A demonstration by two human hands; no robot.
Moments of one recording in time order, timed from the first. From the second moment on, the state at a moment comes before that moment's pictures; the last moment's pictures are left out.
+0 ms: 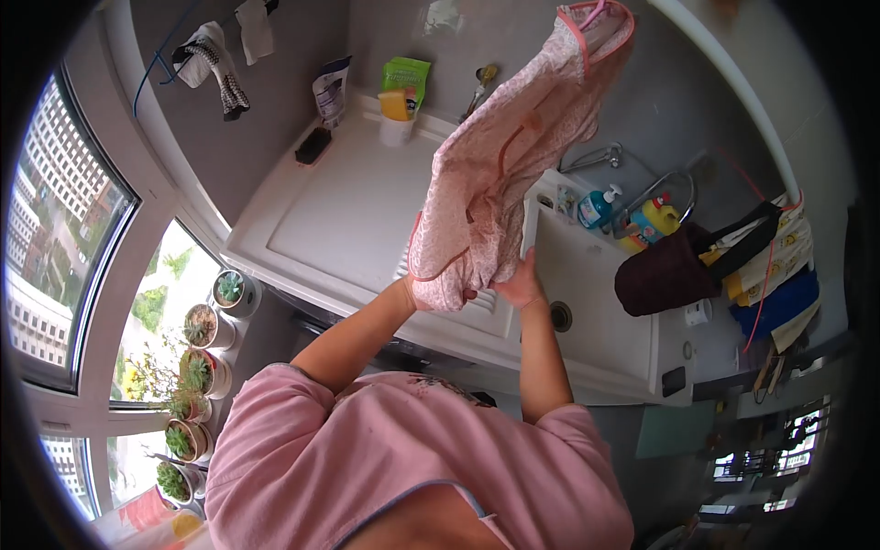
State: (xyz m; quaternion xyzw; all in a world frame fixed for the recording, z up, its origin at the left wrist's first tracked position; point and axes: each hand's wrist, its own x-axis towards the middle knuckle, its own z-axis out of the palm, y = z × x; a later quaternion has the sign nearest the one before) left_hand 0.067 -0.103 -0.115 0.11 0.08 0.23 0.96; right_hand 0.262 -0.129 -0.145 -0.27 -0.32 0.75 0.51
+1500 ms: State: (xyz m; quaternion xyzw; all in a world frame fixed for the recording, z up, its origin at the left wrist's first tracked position) left_hand 0.087 -0.010 -0.043 0.81 0.33 0.33 0.36; right_hand 0.220 -0.009 0.015 -0.65 -0.51 0.09 0.55
